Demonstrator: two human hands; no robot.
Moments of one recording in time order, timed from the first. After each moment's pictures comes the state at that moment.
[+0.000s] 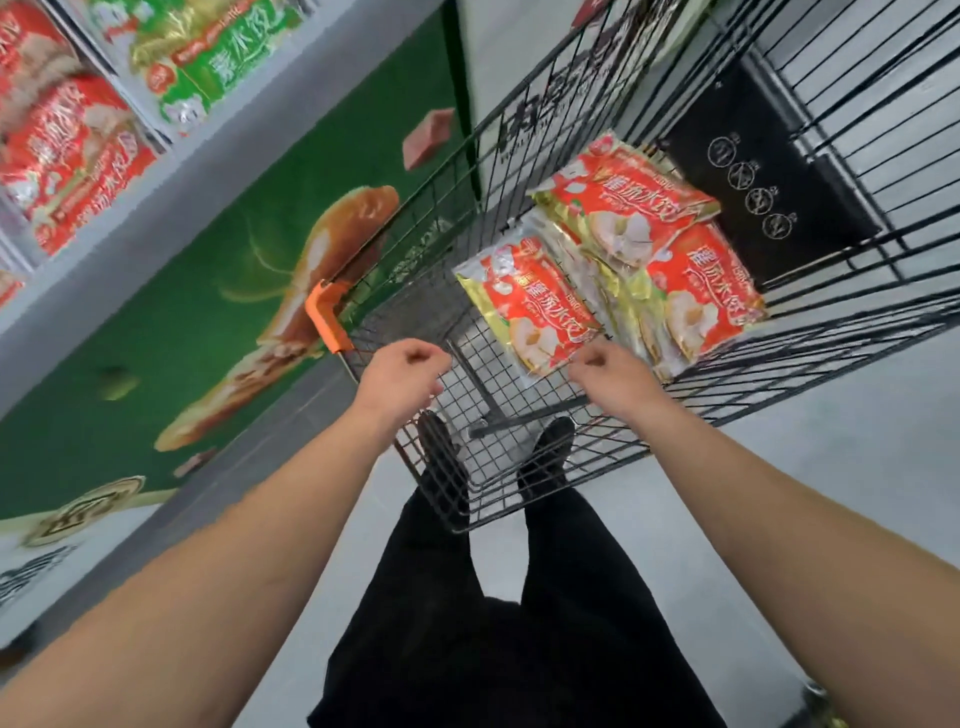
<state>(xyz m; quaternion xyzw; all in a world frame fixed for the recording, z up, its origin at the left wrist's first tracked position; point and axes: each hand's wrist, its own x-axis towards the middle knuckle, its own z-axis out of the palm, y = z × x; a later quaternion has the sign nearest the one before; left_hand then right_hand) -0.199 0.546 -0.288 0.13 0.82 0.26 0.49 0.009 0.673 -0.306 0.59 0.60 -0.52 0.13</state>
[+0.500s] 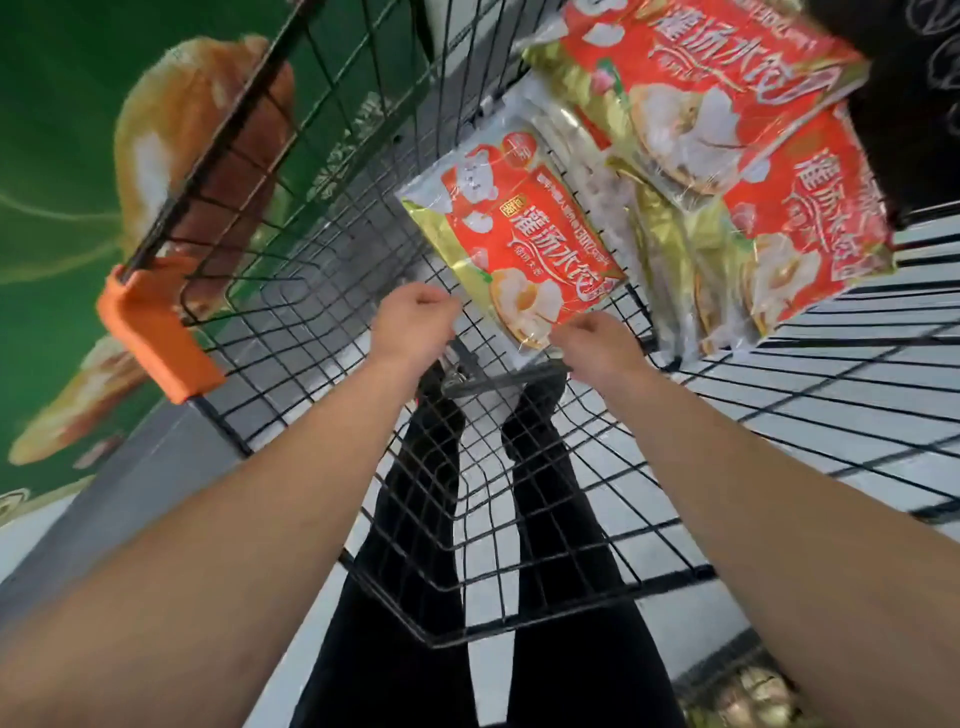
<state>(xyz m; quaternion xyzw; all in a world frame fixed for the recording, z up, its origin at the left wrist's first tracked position) -0.201 0.627 -0.482 0.04 0.81 0.22 0.54 -0.025 0.700 -0.481 0.69 0.42 -0.56 0.15</state>
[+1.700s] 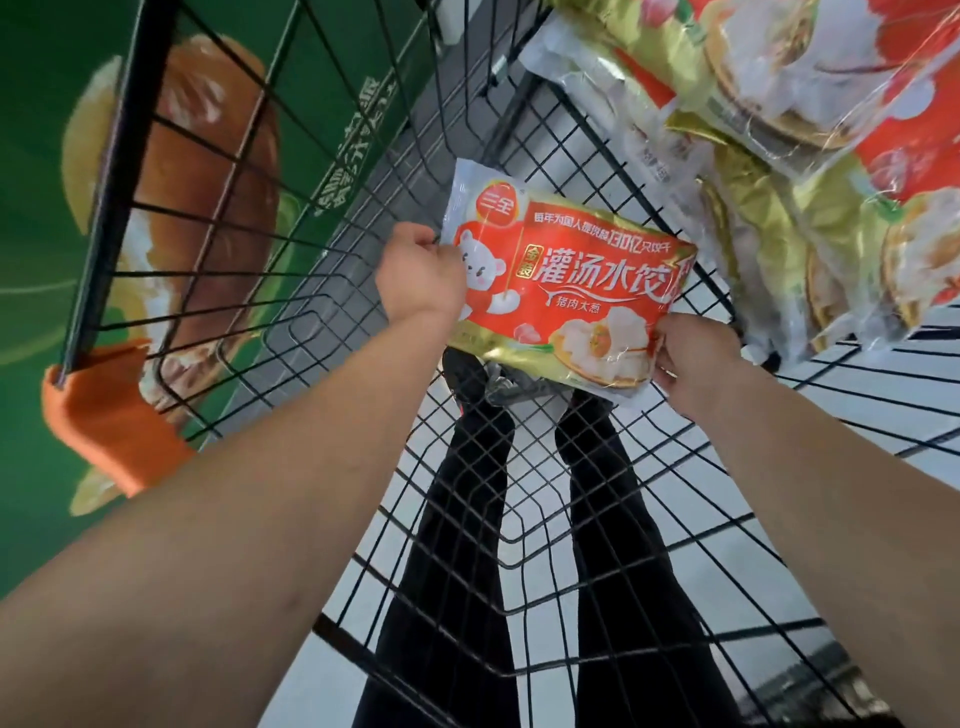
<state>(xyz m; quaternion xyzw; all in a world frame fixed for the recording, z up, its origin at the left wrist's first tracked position) -0.235 0.678 -0.577 0.16 0.91 0.13 0.35 -0.002 0.713 -0.580 0.83 0.10 -0.55 -0.03</state>
